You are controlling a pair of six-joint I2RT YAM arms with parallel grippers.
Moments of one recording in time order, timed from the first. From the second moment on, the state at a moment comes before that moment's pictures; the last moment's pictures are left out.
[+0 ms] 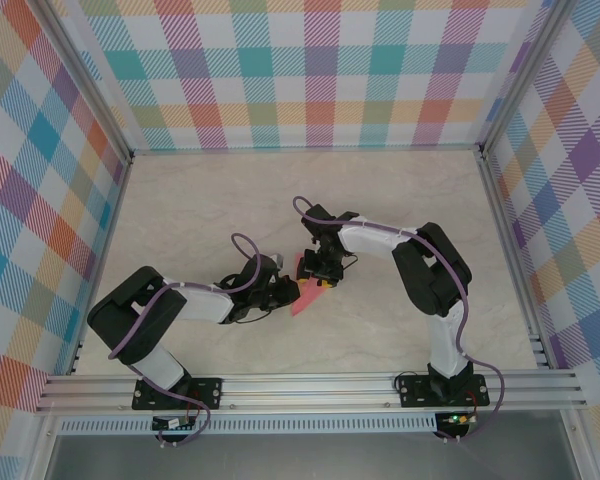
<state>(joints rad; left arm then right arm) -0.71 1.61 0.52 0.34 0.22 -0.95 0.71 2.05 1.35 -0.74 -0.33 0.78</state>
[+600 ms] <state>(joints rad) -0.71 1.62 0.54 0.29 0.22 -0.95 0.69 1.84 1.23 -0.62 -0.29 0.72</state>
